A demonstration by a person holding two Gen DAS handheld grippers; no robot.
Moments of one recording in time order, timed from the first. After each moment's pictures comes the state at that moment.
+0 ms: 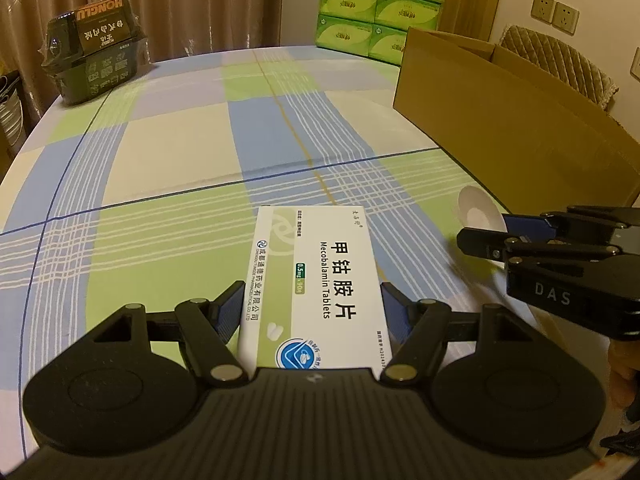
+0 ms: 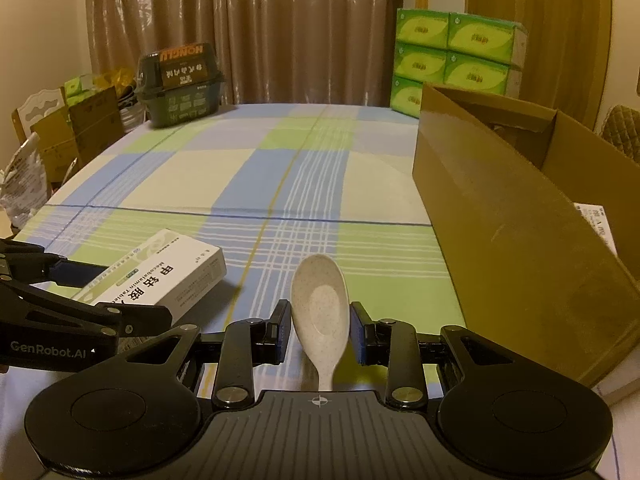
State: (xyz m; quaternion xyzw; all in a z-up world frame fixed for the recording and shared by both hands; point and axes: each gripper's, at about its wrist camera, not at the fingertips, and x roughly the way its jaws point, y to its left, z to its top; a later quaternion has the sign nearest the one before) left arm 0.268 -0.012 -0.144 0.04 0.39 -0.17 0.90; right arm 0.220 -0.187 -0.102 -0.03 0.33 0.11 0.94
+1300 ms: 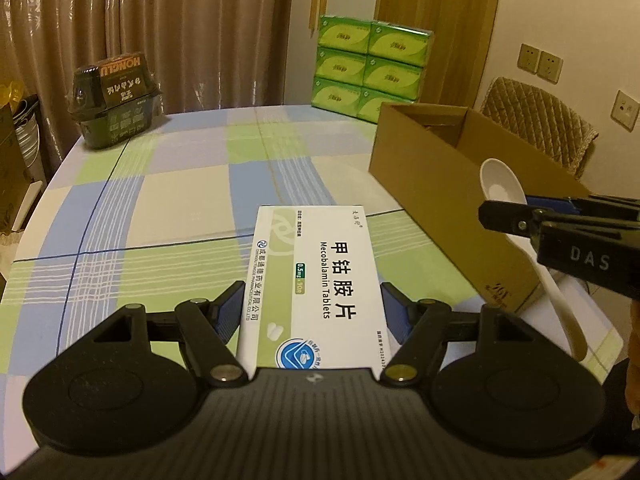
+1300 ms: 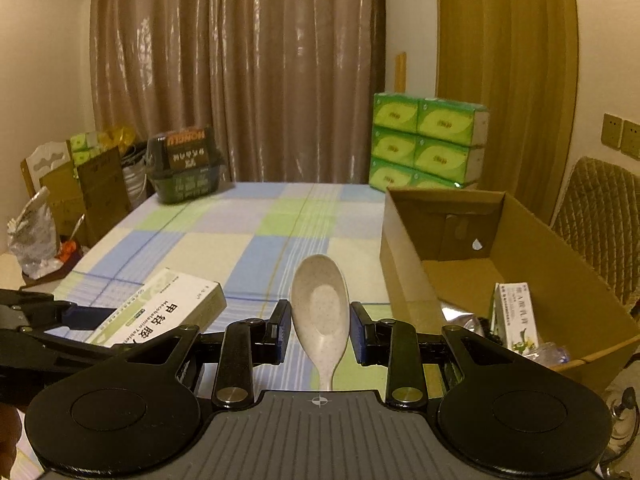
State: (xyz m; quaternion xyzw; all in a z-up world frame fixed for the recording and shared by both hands) left arm 0.213 -0.024 -0.071 0.01 0.34 -0.16 0.93; right arm 0.165 -0.211 -0.002 -0.02 0.25 0.10 0.96
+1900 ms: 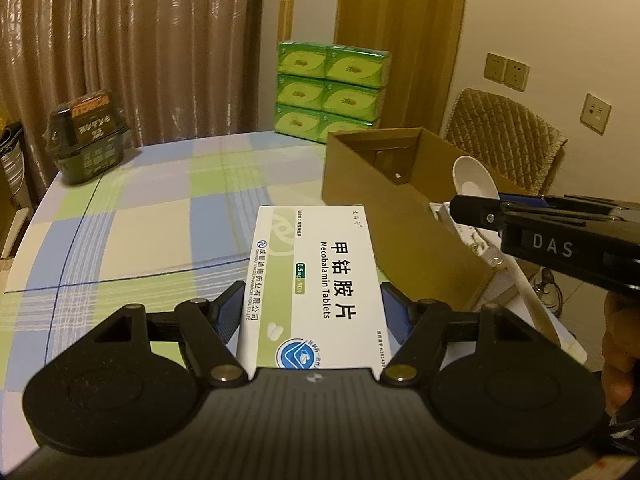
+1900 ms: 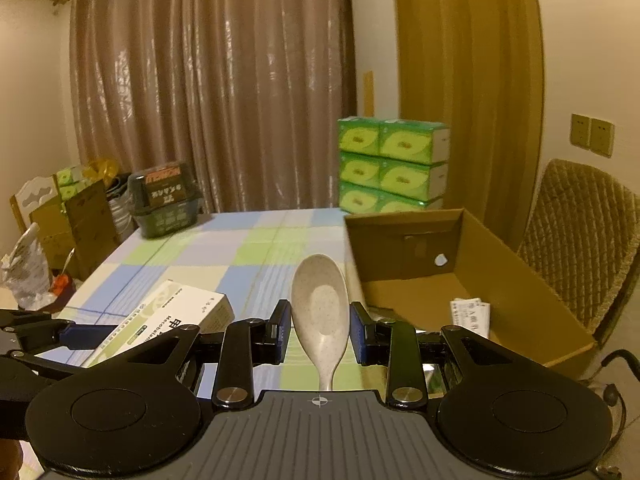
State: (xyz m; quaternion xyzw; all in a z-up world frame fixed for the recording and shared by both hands) left arm 0.190 -0.078 -0.031 0.03 0.31 -0.19 0.93; right arm 0.152 -0.260 0.034 0.02 0.23 0.07 0.97
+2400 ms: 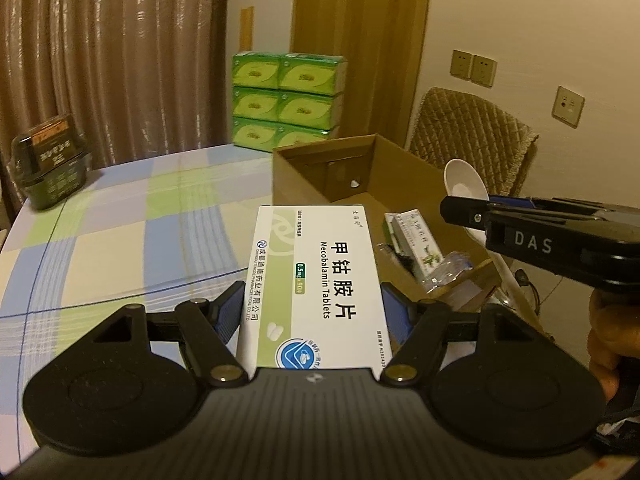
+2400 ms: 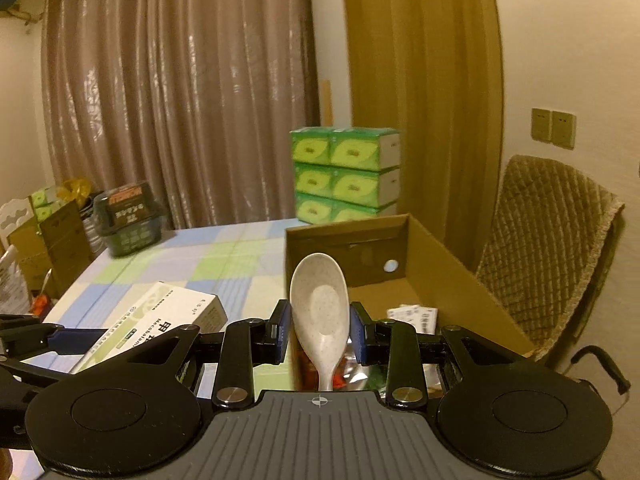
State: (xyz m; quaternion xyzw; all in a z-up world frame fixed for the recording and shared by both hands) left arm 0.190 -0.138 -0.017 0.04 0.30 -0.22 0.93; right arm 0.151 -0.322 0.045 0.03 0.22 0.04 0.97
